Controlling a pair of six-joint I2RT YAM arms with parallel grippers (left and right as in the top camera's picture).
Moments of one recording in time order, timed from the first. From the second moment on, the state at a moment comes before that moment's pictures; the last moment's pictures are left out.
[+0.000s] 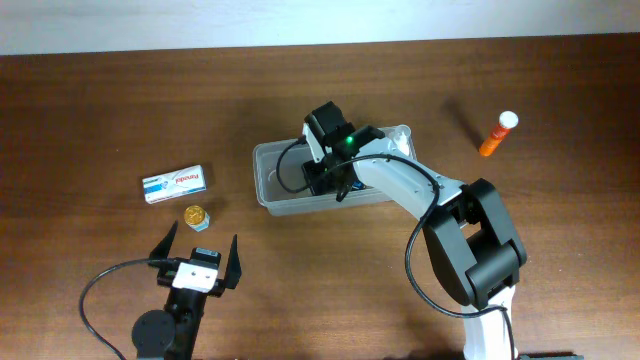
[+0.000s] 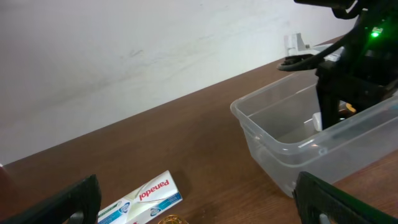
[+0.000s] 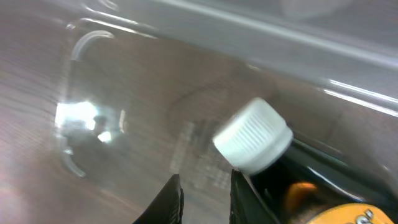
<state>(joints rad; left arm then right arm) -0.03 0.01 0.02 -0.07 0.14 0.31 0.55 2.12 1.55 -0.68 -0.18 0.17</state>
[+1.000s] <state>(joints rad) -0.03 0.01 0.02 -0.07 0.14 0.31 0.55 2.12 1.55 -0.75 0.15 0.13</state>
